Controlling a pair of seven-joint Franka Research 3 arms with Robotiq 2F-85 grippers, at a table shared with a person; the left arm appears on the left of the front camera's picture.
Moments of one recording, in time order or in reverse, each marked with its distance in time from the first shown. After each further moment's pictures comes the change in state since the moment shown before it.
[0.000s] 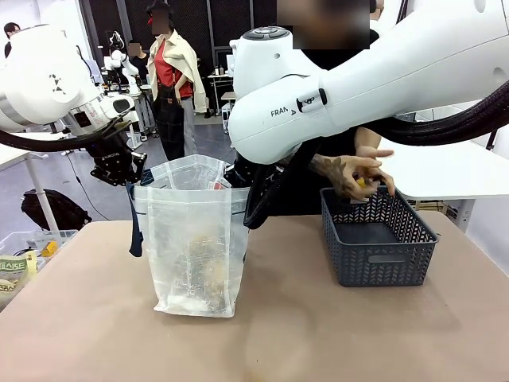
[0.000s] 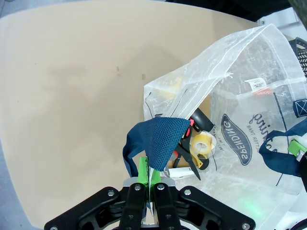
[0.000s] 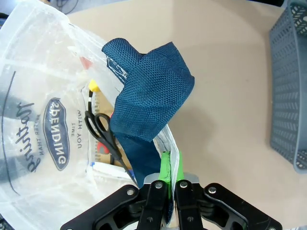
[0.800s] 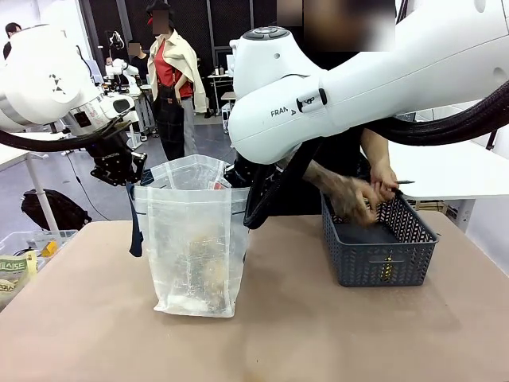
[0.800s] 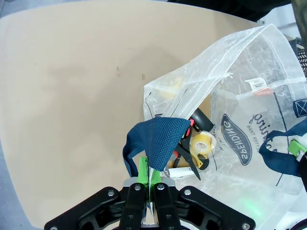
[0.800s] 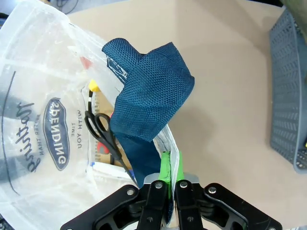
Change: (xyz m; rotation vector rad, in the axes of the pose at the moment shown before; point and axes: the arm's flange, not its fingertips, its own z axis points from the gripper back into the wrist) left arm 0.000 0.000 0.000 0.000 0.000 0.000; right arm 0.000 0.000 0.000 0.000 0.000 0.000
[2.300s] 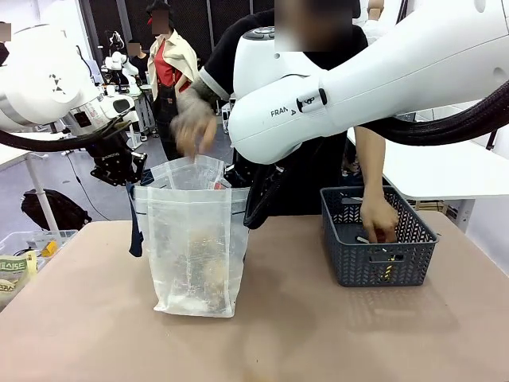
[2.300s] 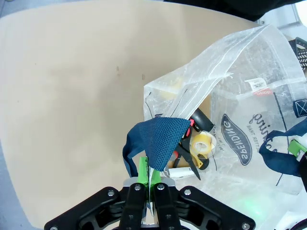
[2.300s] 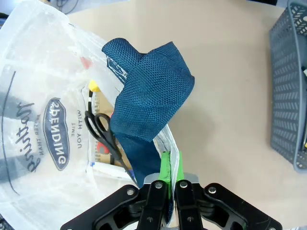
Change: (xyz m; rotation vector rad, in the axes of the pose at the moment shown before) left arm 0.000 0.000 0.000 0.000 0.000 0.000; right arm 0.000 0.000 0.000 0.000 0.000 0.000
